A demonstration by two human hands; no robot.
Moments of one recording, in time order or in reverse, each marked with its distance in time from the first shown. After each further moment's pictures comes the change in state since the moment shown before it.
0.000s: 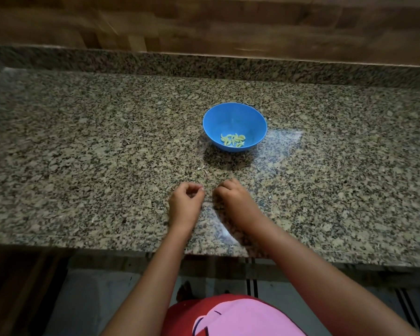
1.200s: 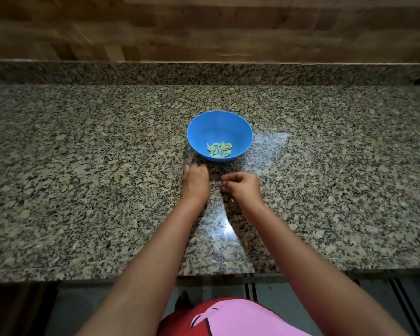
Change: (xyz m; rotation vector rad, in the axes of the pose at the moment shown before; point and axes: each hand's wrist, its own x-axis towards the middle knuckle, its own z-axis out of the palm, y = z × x) left_hand 0.065 0.046 0.059 0.864 -0.159 0.376; right_hand 0.035 0.028 -0.025 0.984 0.297 0.843
